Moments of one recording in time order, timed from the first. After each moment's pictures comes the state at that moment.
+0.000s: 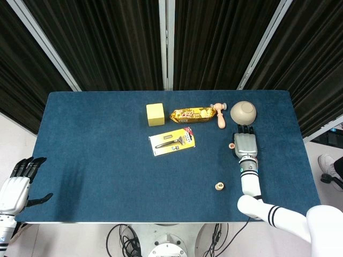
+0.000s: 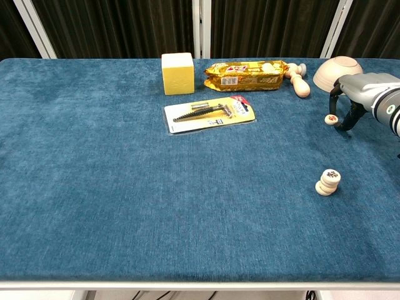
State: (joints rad) left arm -0.11 -1.06 0.01 -1.64 1.54 1.43 -0.14; right arm 0.75 -1.70 0.25 -1.20 -0.56 1.05 -0.75
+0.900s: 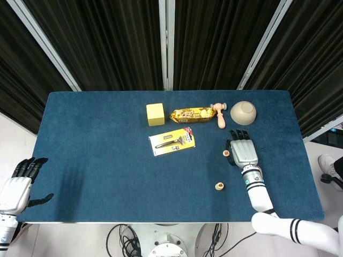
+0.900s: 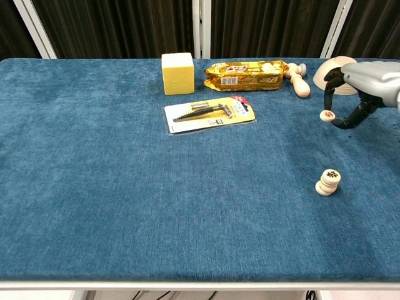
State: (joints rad) left arm -0.11 -1.06 0.01 -1.64 1.54 1.42 -0.12; right arm 0.65 -1.48 0.18 -1.61 -0.77 1.12 -0.66
